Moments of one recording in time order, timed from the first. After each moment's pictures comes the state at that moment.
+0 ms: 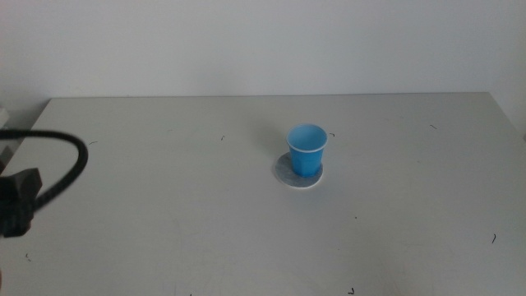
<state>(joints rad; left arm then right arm) -0.04 0.68 -0.48 0.12 0.30 -0.20 -0.05 -0.02 0.03 -0.03 0.14 0.03</state>
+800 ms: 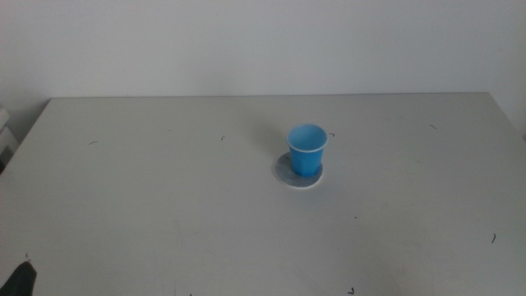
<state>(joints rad) 0.01 0.04 0.03 0.12 0.21 -0.25 -0.05 -0.02 0.03 -0.03 0.14 0.03</state>
